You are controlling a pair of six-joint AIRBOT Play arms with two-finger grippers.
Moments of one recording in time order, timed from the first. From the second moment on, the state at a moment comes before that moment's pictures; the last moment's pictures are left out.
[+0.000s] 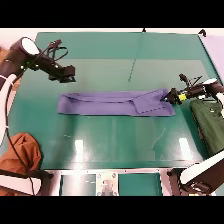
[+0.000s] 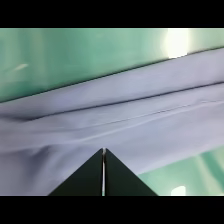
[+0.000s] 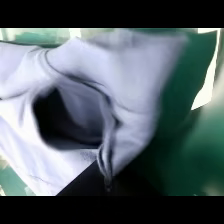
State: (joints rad) left arm -0.10 -1.61 1.61 1.09 -1.27 -1.48; right arm -0.42 -1.93 1.44 -0.84 1.41 1.06
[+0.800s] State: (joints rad) left arm -0.56 -1.98 1.63 0.67 -0.84 -1.36; right arm -0.34 -1.46 1.61 -0.67 1.64 1.17
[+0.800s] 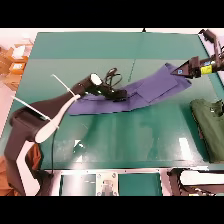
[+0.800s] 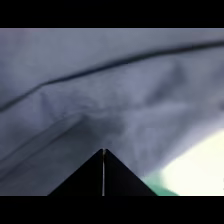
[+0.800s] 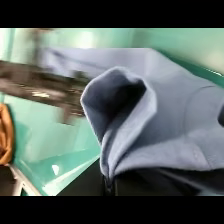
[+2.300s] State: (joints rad) left arm -0.08 -1.74 1.92 1.71 -1.58 -1.49; right arm 0.58 -1.94 1.73 -0.39 1.02 1.20
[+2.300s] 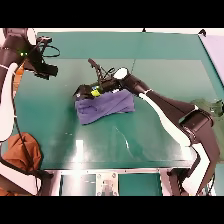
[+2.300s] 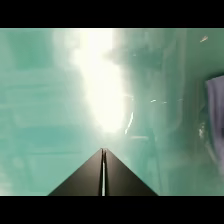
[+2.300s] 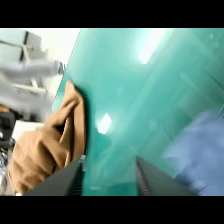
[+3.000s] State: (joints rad) left arm -0.08 -1.74 1.92 1.73 -1.58 -1.45; right arm -0.04 -1.75 1.51 -0.70 1.37 1.35
